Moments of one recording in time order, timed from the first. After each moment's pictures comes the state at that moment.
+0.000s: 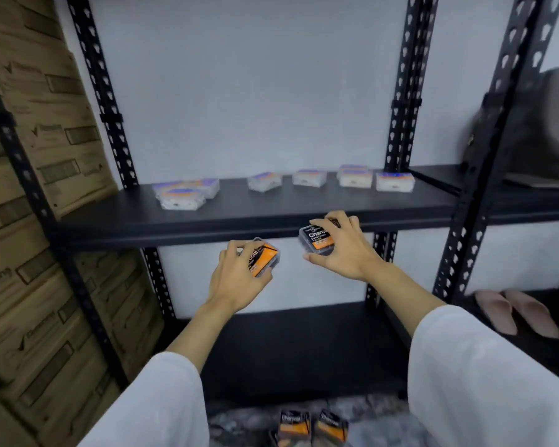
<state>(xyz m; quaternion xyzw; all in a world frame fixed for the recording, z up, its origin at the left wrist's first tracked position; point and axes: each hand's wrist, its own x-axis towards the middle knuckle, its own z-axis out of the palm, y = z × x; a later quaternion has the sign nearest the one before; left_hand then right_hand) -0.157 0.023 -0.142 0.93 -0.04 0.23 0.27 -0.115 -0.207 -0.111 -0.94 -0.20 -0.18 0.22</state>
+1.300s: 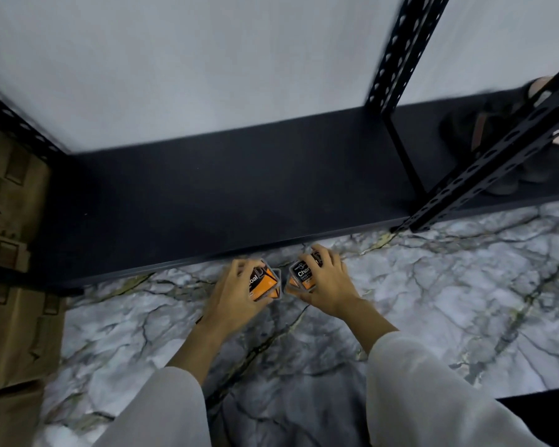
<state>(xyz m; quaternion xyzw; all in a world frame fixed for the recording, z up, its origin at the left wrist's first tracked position) -0.131 -0.014 -0.558 0.94 -0.03 -0.17 0.28 -0.111 -0.229 -0.596 -0.97 -0.09 0.17 0.16</state>
